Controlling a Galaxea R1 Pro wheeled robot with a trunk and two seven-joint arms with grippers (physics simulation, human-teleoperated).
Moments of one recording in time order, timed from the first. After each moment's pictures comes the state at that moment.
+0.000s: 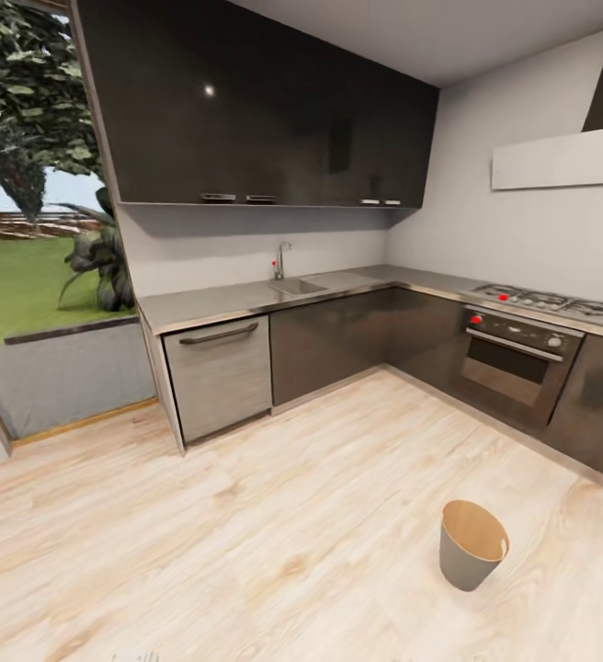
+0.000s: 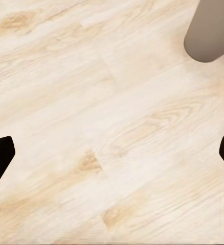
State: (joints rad) left arm 0.03 0.13 0.13 -0.96 0.01 0.18 -0.34; right arm -0.04 -0.15 0.00 -0.75 0.01 0.06 0.12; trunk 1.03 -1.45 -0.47
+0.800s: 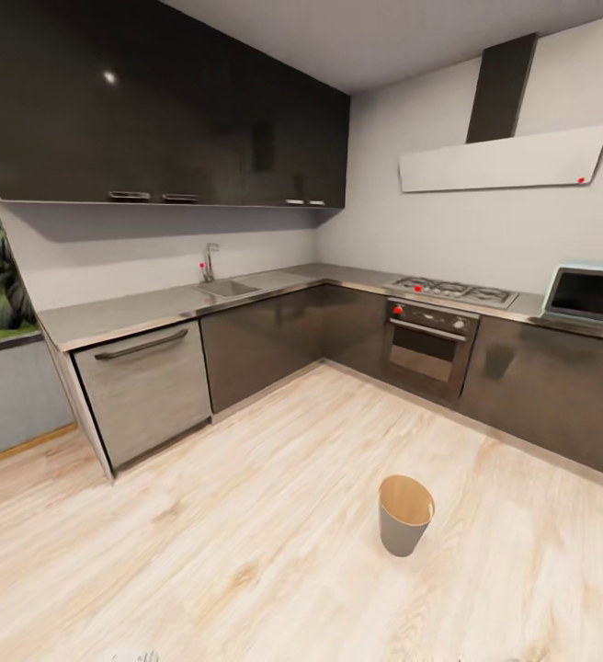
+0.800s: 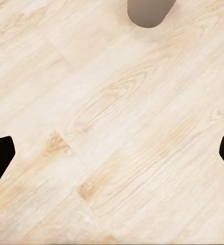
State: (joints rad) left arm 0.03 0.13 0.13 -0.96 0.00 0.18 -0.34; right arm -0.04 -0.15 0.00 -0.75 0.01 0.06 0.12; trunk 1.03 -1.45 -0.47
